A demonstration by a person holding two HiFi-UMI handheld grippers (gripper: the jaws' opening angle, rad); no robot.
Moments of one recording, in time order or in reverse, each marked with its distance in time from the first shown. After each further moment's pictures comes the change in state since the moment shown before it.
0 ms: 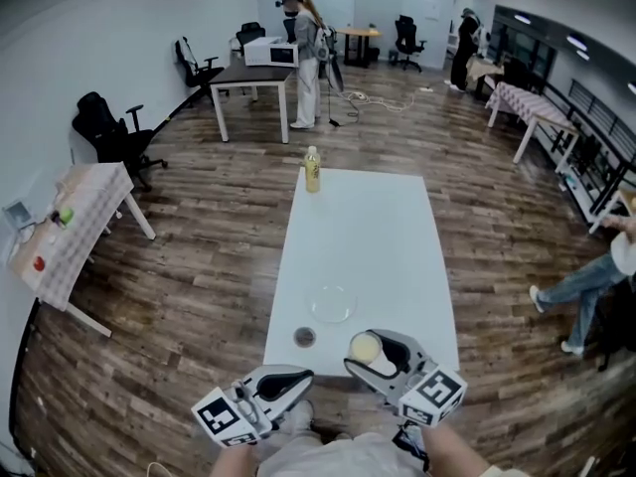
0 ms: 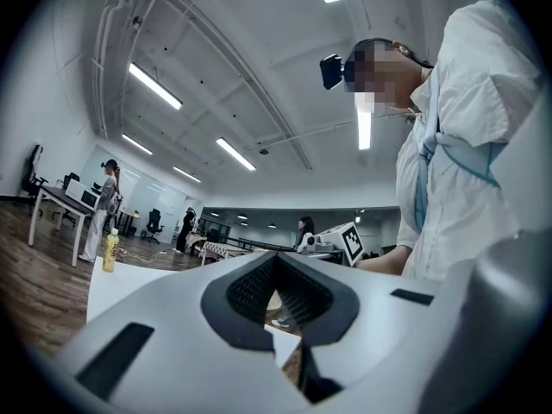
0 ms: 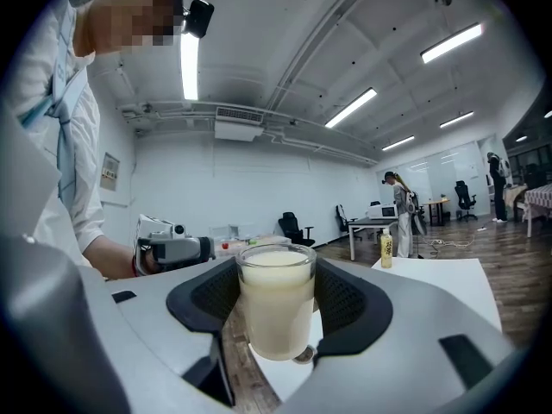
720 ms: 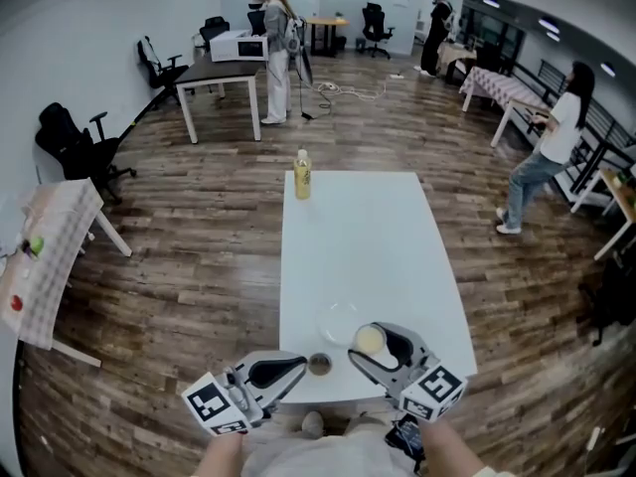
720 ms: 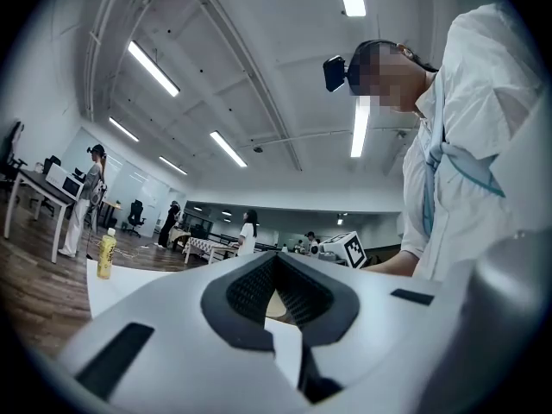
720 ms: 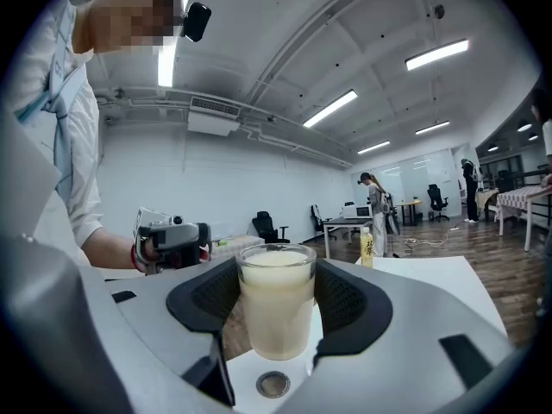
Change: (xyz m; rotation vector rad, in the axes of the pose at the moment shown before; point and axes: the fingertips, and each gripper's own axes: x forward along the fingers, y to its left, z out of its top) left arm -0.011 0.123 0.023 -0.031 -0.003 -0.142; right arm 0.083 -0.056 -0.006 0.026 -0.006 -0.183
